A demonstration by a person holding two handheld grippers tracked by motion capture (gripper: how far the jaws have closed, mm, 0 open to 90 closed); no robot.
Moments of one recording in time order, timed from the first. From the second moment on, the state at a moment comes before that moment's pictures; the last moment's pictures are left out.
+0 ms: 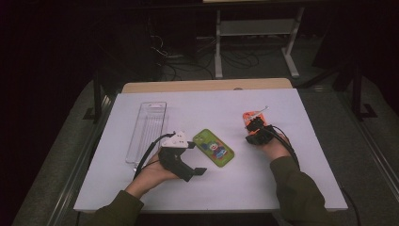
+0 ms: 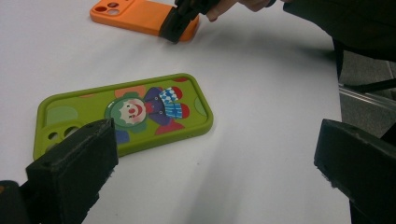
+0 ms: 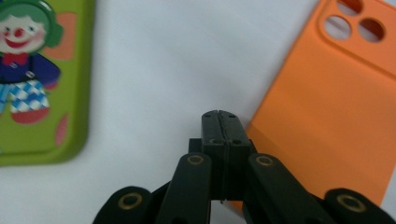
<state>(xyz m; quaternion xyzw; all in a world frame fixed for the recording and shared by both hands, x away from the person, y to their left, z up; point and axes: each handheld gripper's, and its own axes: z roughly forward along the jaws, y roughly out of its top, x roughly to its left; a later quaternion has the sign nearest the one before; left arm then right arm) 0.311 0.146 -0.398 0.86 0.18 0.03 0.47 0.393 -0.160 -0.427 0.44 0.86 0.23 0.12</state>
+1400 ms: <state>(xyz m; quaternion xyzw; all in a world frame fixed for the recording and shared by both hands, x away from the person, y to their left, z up) 0.312 0.148 -0.397 0.86 0.19 0.03 0.47 0.426 -0.217 -0.401 0.49 0.82 0.25 0.14</state>
